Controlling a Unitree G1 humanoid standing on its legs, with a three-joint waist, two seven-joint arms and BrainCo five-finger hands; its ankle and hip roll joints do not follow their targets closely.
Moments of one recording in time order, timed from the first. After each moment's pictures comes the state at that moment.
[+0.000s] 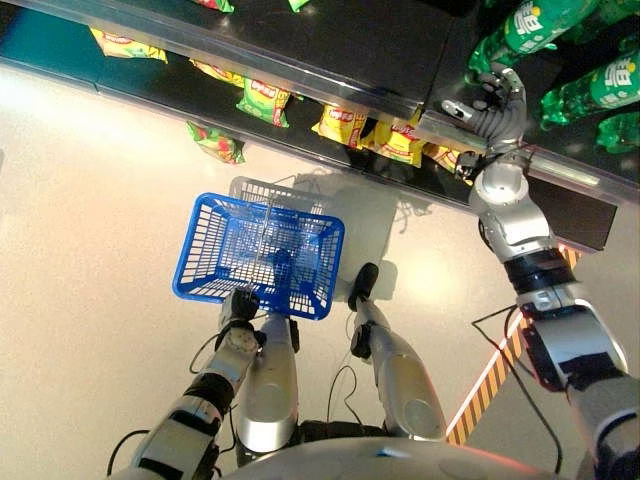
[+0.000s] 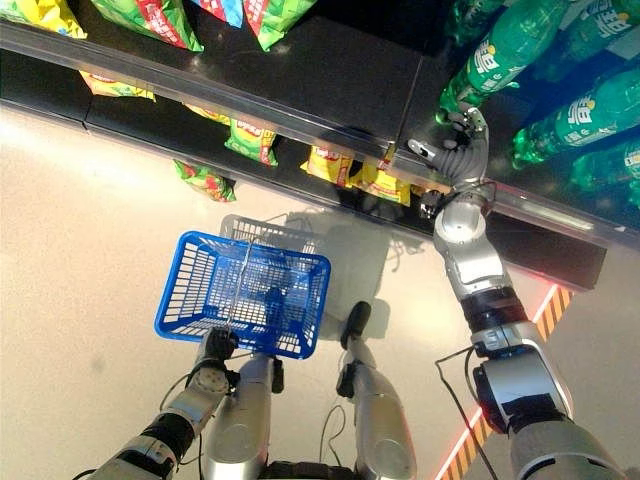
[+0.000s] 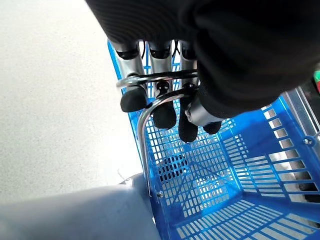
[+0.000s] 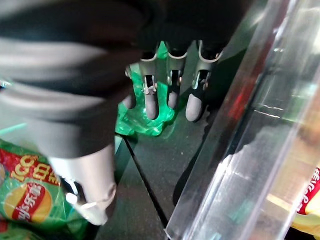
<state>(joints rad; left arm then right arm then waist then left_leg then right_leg) -0.25 0.23 -0.30 0.85 0.09 0.12 0.44 -0.68 -0.48 0.11 0.34 0.27 0.00 -0.52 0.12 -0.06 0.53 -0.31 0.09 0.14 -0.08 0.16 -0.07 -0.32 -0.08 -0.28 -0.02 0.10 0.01</state>
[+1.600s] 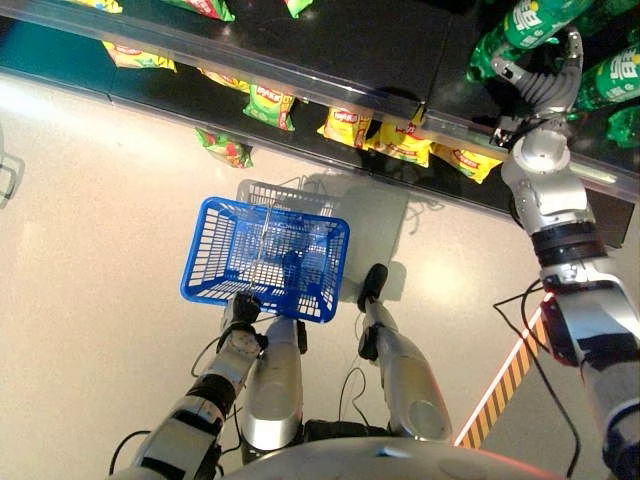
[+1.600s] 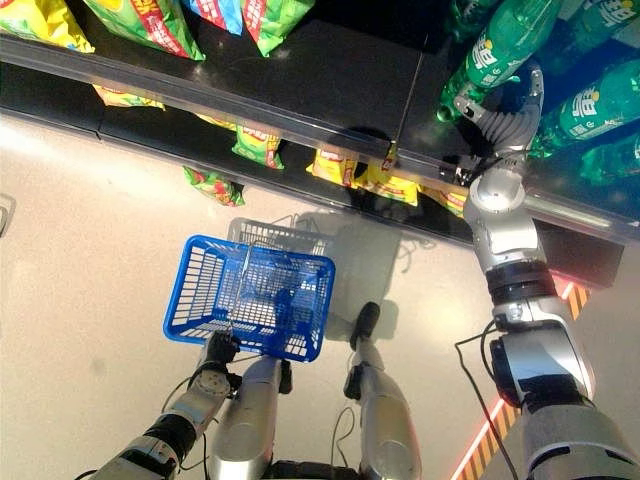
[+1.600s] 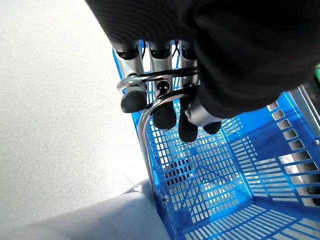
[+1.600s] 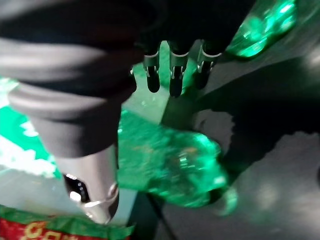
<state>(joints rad) -0.26 0.22 -0.30 0.89 0.05 0.11 0.43 -0.97 -0.58 0.13 0.57 0.39 0.01 -0.53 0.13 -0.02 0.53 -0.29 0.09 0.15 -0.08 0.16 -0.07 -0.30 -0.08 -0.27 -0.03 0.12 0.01</state>
